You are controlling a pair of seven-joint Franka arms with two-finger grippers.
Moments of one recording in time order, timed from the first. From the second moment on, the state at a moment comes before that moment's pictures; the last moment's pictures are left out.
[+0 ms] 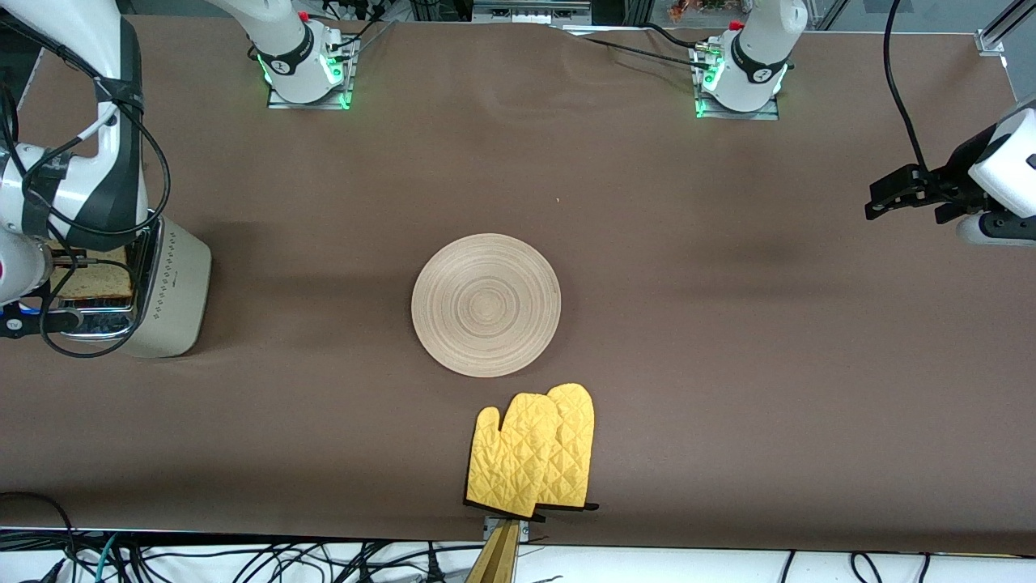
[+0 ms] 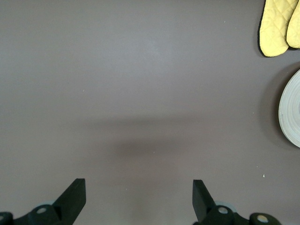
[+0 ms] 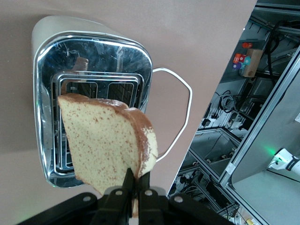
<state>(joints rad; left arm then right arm) 0.05 0.08 -0.07 -1.51 -0.04 1.51 -0.01 0.41 0.48 -0.58 -1.44 -0.39 1.58 -0.24</state>
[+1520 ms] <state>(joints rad) 0.05 0.08 -0.07 -1.51 -0.04 1.51 -0.01 0.39 0.54 -0.57 -1.44 -0.39 1.62 -0.21</state>
